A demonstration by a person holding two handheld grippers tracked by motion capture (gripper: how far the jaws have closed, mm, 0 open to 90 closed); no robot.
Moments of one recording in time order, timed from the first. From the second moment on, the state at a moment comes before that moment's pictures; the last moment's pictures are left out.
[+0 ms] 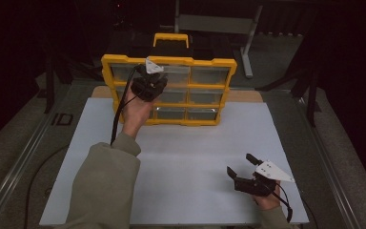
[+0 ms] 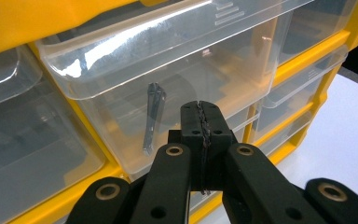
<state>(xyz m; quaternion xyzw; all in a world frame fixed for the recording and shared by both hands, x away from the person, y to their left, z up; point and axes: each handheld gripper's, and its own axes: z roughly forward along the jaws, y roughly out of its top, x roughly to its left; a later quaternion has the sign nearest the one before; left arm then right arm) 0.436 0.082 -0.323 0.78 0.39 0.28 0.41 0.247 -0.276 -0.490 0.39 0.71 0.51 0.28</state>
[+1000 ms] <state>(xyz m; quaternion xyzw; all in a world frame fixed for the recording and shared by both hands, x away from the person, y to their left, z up) 0.448 0.085 -0.330 0.77 0.40 0.26 0.42 0.247 -0.276 -0.490 0.39 0.72 0.51 0.28</state>
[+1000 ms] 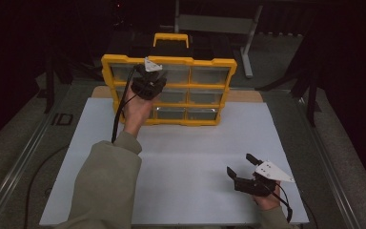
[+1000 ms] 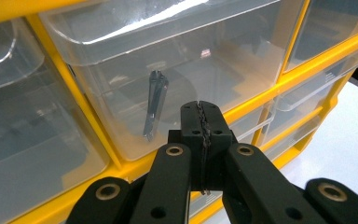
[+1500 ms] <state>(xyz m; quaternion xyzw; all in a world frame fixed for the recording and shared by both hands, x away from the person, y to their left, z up) 0.451 0.085 -0.332 0.76 0.41 0.26 0.42 0.247 -0.276 -0.491 0.39 0.72 0.51 0.28</state>
